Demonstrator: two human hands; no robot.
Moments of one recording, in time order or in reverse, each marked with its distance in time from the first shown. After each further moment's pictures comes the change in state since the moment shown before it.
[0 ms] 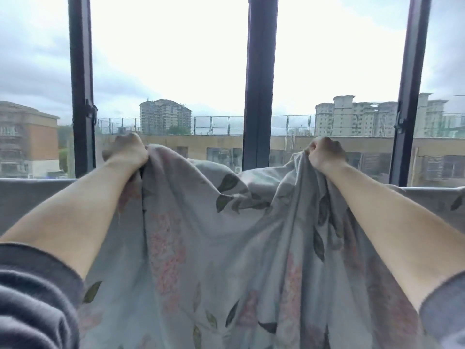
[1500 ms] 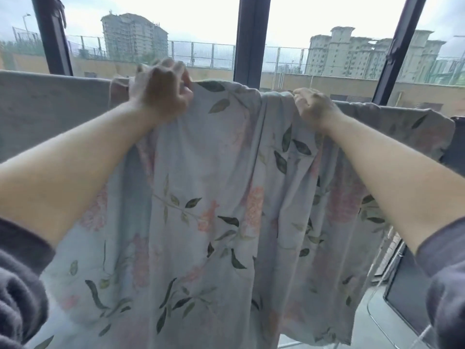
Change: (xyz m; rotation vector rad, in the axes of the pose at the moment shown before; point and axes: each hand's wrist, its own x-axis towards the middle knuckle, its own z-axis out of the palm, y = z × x) left_hand -0.134 -0.003 -0.002 -0.230 0.126 0.656; right_hand -0.119 0.018 -0.016 -0.036 -0.284 -0.259
